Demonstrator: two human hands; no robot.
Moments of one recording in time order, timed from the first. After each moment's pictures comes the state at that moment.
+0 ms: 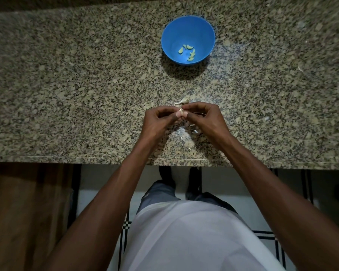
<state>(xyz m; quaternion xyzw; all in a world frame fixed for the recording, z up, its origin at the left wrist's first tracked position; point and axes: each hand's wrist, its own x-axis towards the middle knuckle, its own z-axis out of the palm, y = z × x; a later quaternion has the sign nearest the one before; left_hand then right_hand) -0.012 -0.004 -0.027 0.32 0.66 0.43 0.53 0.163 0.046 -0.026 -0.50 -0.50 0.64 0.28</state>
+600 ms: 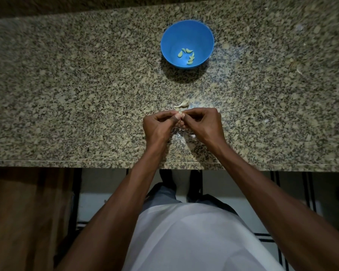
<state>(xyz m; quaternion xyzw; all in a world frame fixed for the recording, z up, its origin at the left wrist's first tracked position) 0.014 -0.002 -0.022 0.22 0.71 0.50 0.45 0.151 0.037 -0.026 -0.55 -0.57 0.53 0.31</state>
